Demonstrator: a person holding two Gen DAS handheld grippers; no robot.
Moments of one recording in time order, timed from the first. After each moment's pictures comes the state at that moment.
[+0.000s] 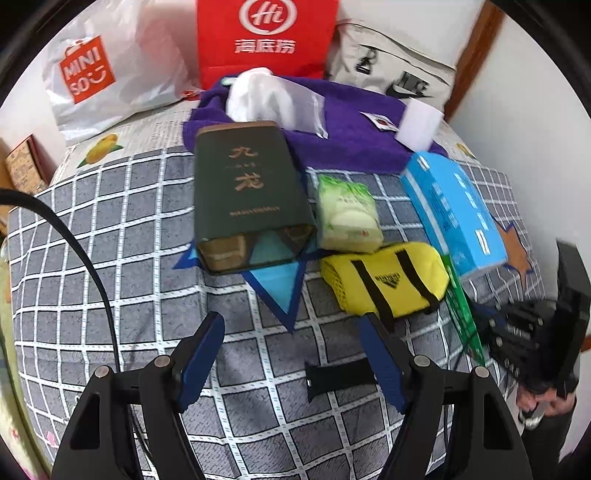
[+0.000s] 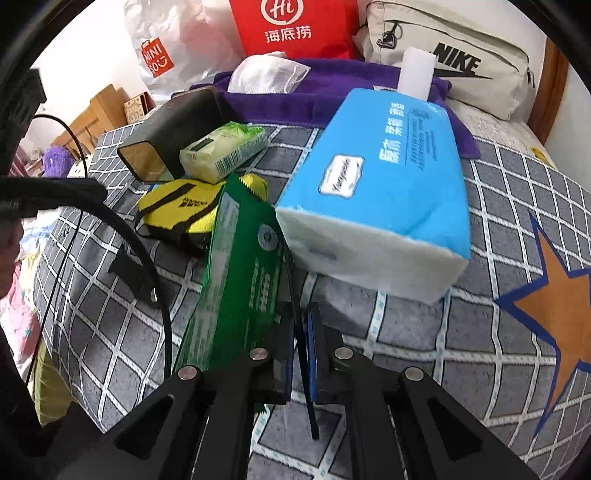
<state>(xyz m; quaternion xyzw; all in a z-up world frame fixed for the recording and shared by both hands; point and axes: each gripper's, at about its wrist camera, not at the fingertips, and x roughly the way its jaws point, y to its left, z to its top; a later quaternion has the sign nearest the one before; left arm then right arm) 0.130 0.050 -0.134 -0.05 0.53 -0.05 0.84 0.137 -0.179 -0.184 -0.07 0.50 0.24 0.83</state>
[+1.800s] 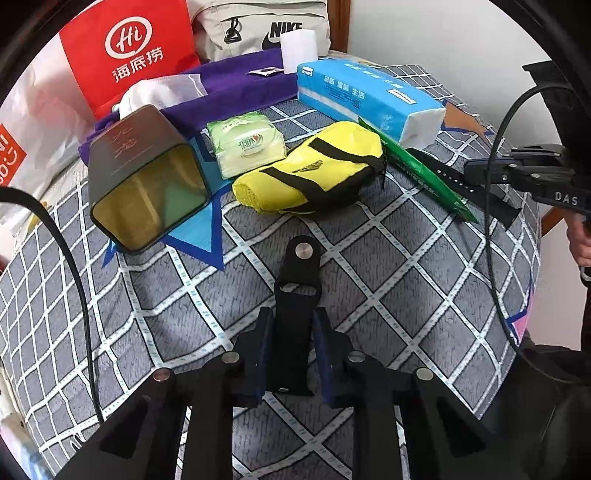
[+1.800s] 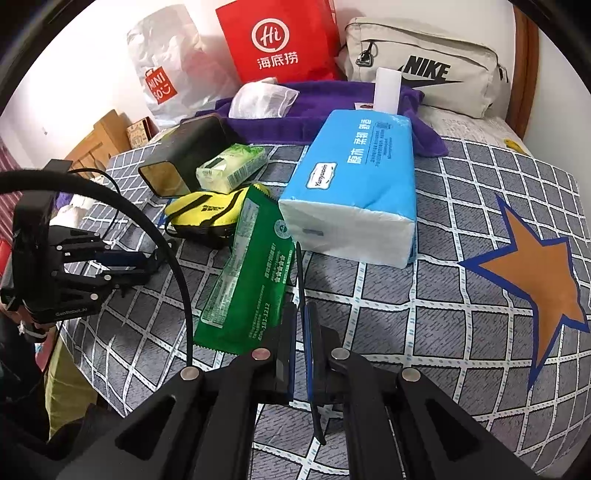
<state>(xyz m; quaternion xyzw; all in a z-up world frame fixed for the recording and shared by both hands) 0.082 0.010 -0.178 0.12 0.51 -0.18 0.83 0.101 -0.203 -0.159 -0.03 0.48 0.23 0.85</state>
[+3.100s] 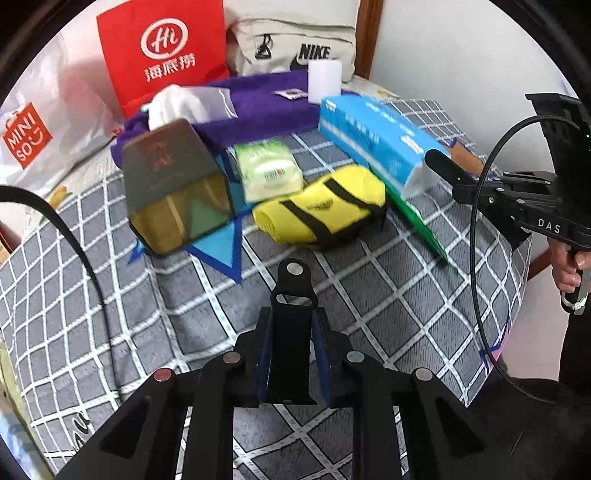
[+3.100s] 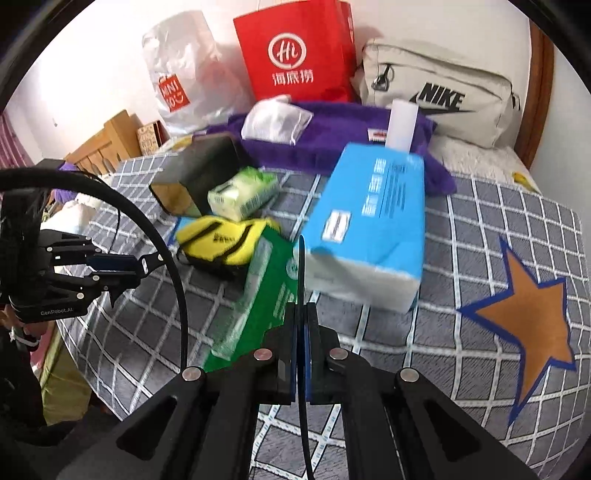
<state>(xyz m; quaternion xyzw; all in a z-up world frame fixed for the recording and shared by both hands) 0.081 0.023 -0.144 0.07 0.50 -0.16 0.85 0.114 -0.194 -0.134 -0.05 0.45 0.24 0.86</state>
